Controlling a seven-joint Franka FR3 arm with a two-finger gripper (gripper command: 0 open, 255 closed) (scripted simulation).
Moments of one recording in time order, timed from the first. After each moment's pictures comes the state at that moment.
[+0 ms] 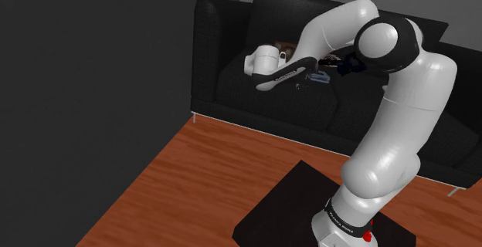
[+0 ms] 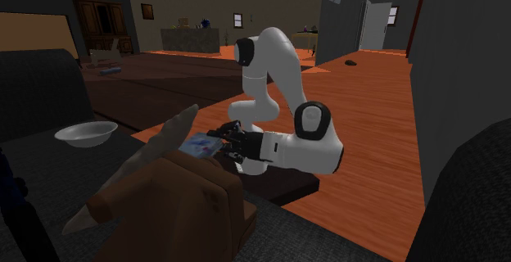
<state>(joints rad) -0.35 0.18 0.21 -2.01 -1.15 1.02 0.57</state>
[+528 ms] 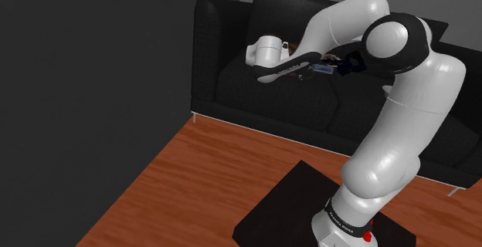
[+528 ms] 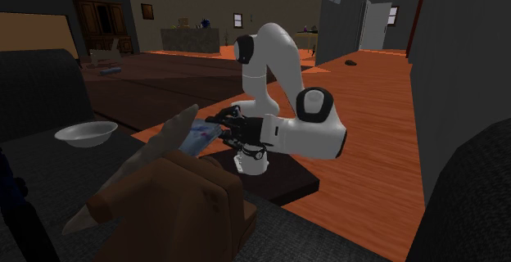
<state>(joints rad) -0.35 0.13 0.22 -1.98 -1.18 0.99 0.48</state>
